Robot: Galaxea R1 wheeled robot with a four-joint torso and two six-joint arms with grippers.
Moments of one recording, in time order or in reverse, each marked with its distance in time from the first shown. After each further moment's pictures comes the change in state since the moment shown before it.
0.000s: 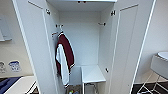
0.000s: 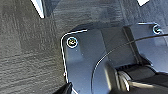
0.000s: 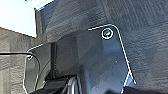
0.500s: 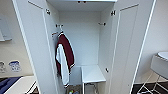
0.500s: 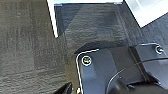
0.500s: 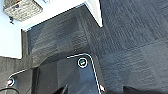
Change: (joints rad) left arm -0.021 -0.246 0.209 -0.016 -0.140 -0.005; right arm 0.106 -0.180 0.077 0.047 0.005 0.016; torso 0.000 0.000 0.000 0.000
